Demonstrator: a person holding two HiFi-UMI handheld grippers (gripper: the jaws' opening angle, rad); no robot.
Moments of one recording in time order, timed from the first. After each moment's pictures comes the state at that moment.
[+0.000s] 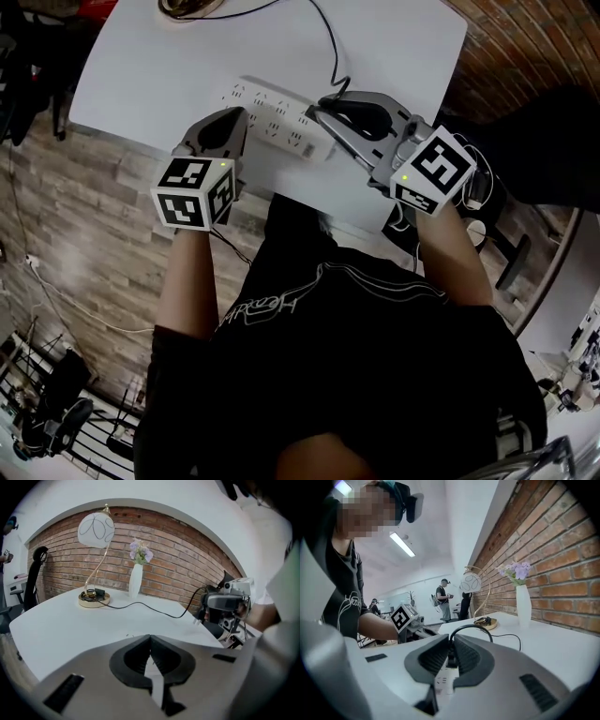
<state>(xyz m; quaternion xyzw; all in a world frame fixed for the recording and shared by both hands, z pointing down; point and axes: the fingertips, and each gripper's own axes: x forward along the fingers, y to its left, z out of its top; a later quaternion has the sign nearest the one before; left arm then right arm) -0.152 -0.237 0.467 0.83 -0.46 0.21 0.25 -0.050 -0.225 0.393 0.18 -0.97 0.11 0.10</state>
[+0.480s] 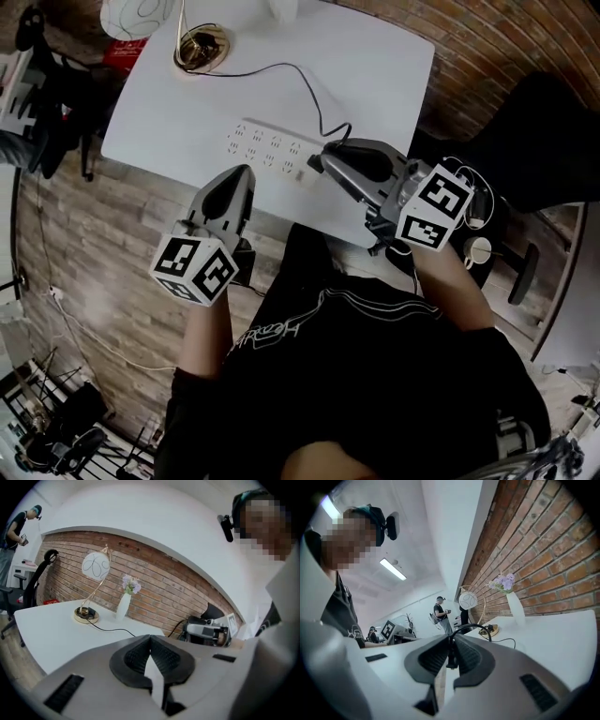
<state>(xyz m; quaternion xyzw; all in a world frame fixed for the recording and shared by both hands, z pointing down) -0.156 -0.187 0.346 0.85 -0.46 0.05 0.26 -0.048 -0.199 0.323 0.21 -0.96 0.21 0.00</state>
